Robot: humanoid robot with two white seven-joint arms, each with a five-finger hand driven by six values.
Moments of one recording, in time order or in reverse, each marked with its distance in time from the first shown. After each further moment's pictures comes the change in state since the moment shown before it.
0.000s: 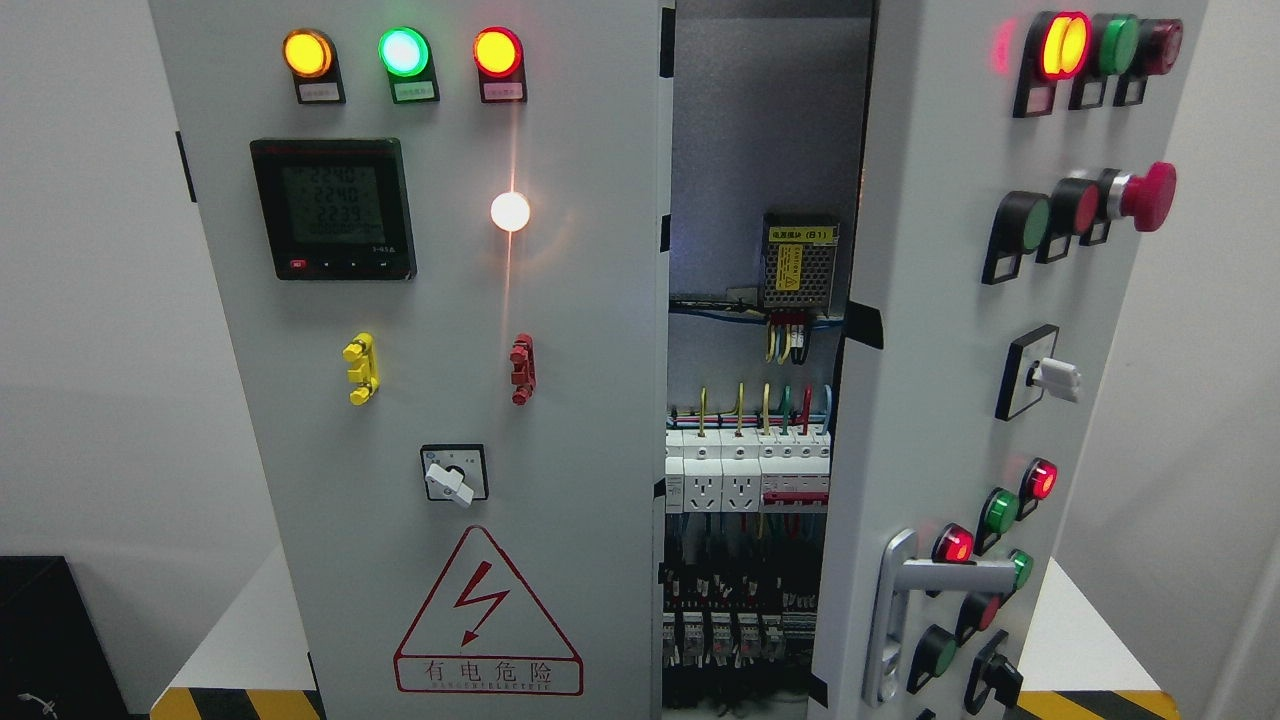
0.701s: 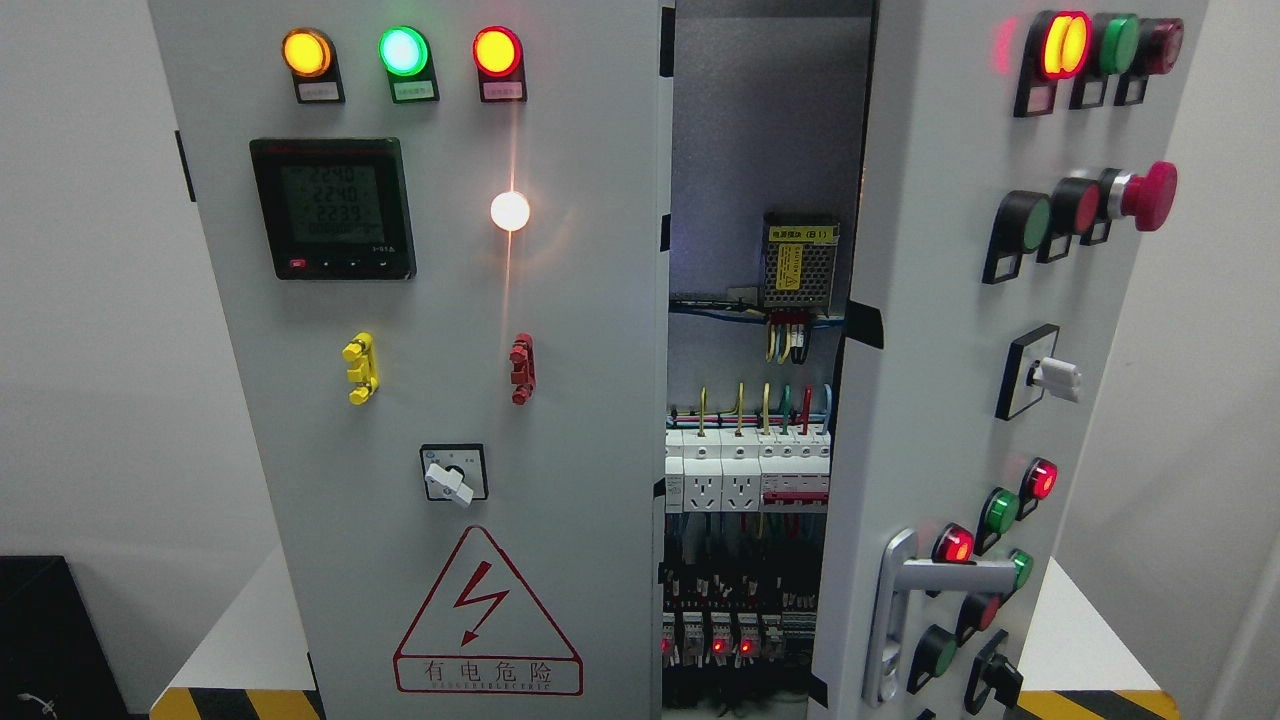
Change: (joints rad) left arm -0.217 0.057 -0.073 -0.222 0.008 0.001 0.000; right arm 0.000 0.000 0.000 0.000 0.000 0.000 0.000
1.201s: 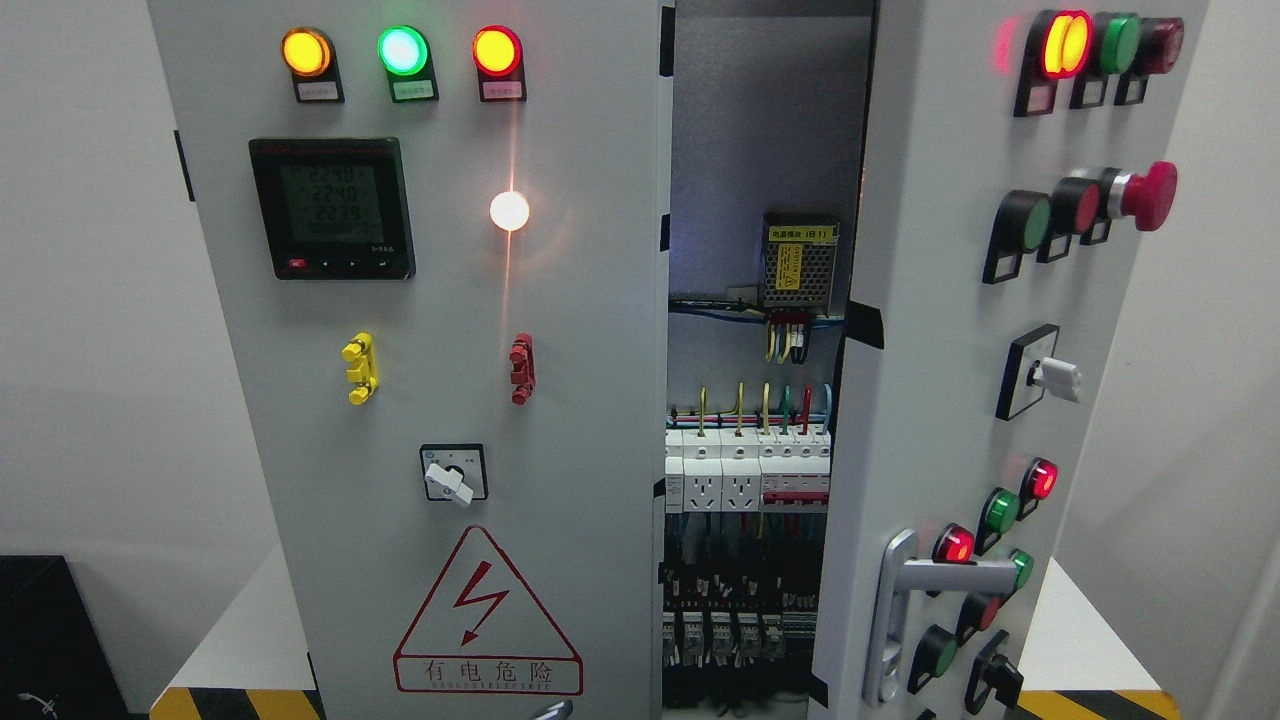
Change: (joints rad) left arm -0.270 0.104 -0.080 -0.066 0.191 0.040 0.000; right arm 0.000 0.000 0.000 0.000 0.000 0.000 0.000
